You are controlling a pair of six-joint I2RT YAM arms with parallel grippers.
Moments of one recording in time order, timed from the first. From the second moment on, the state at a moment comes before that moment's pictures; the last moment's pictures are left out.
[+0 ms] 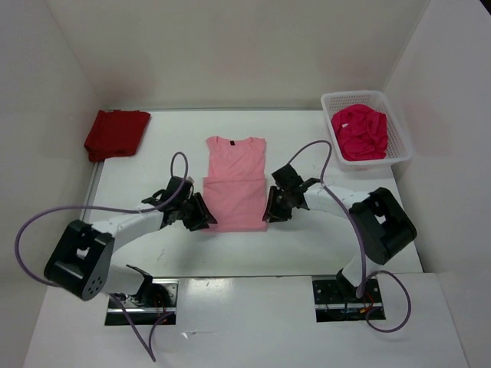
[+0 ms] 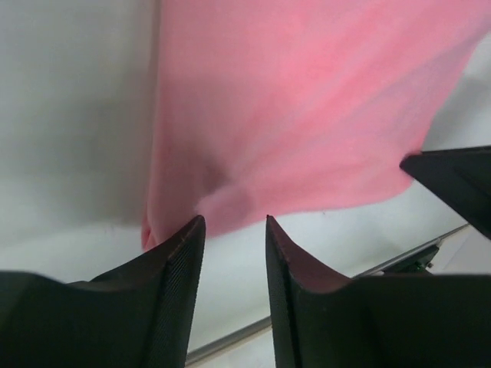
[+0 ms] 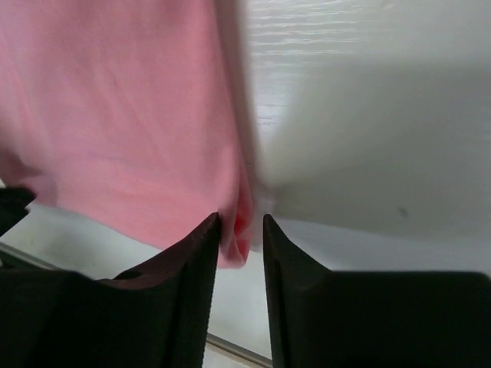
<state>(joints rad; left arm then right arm) -0.41 1.38 0.60 -0.20 0.27 -0.89 0.57 1.62 0.85 -0.33 -0.18 0.80</state>
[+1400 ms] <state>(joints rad) -0.32 1.33 0.53 -0.25 0.25 -0.84 0.57 1.47 0.74 -0.25 -0.23 0.87</state>
